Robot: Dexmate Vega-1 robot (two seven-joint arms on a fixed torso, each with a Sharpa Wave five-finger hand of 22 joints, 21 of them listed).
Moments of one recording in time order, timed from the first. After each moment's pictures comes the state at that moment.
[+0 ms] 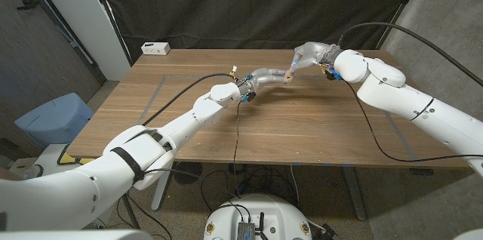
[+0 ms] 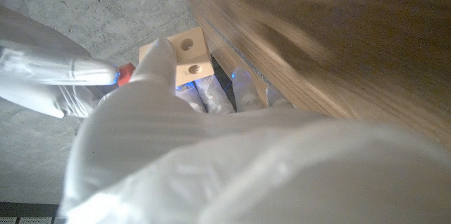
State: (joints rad) left arm 0.37 0.18 0.75 -0.84 -0.32 -0.27 -0.30; left_hand 0.98 0.05 0.26 -0.15 0.20 0.84 -0.21 0.19 0.19 0.78 -0.22 0.21 0.35 0.41 -0.04 0.22 0.19 0.09 0.14 0.19 0.17; right arm -0.55 -0.90 -0.66 -1.99 -0.33 -0.54 0.24; right_hand 0.86 -0.12 0.40 -0.13 0.18 0.76 -0.13 0.81 0.28 0.22 -0.08 0.22 0.20 0.08 0.01 0.23 0.20 0.19 0.05 0.19 0.17
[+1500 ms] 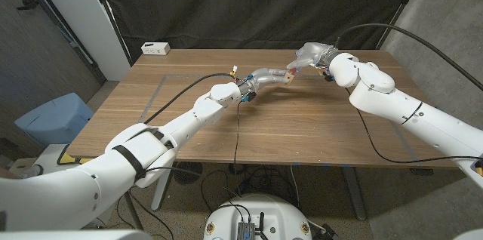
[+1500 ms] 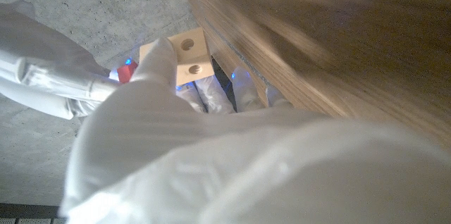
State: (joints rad) left arm 0.36 0.16 0.75 -0.81 -0.32 -0.28 -0.31; left_hand 0.99 0.06 0.26 -0.15 0.20 0.84 -0.21 0.20 0.19 0.78 -0.22 0.21 0.35 0.41 -0.04 0.22 0.19 0.09 0.13 0.19 0.17; right arm -0.55 -0.87 -0.71 -1.97 -0.46 -0.59 0.21; right_hand 0.68 -0.11 0.34 -0.08 0.18 1.04 -0.08 0.94 0.29 0.38 -0.07 0.23 0.20 0.18 -0.02 0.26 0.20 0.28 0.04 0.20 0.17
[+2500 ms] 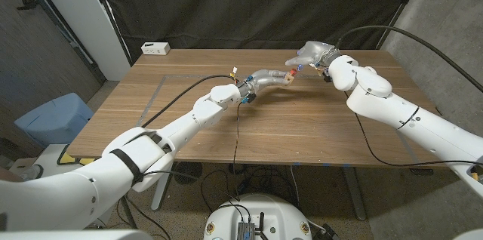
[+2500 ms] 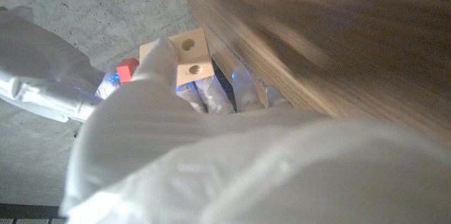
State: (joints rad) left arm 0.39 0.18 0.75 -0.86 -0.32 -0.25 -0.30; left_hand 1.00 0.06 0.26 -0.15 0.20 0.84 -0.21 0.19 0.19 0.78 -0.22 0.21 0.35 0.41 -0.04 0.22 0.19 0.10 0.13 0.19 0.17; right arm -0.59 -0.85 -0.68 -1.99 -0.47 -0.63 0.15; right_hand 0.57 -0.12 0.30 -0.07 0.18 1.08 -0.06 0.90 0.22 0.45 -0.07 0.22 0.20 0.22 -0.01 0.25 0.20 0.29 0.07 0.19 0.17
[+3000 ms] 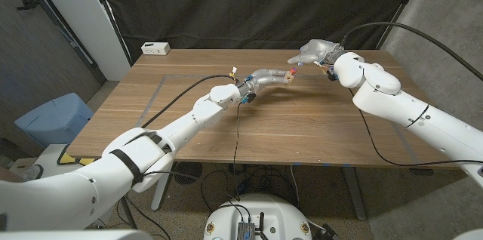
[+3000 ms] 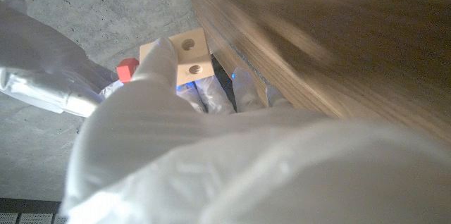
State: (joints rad) left arm 0.39 0.18 0.75 -0.85 -0.33 -0.27 -0.30; left_hand 1.00 0.06 0.26 -0.15 0.20 0.84 -0.21 0.19 0.19 0.78 -0.22 0.21 0.35 0.41 -0.04 0.22 0.19 0.10 0.13 0.19 0.17; right arm -0.59 -0.89 -0.65 -2.03 -0.41 -0.63 0.18; right_hand 0.56 -0.11 0.30 -0.10 0.18 0.78 -0.08 0.76 0.20 0.32 -0.06 0.18 0.20 0.15 0.03 0.21 0.20 0.22 0.11 0.18 0.17
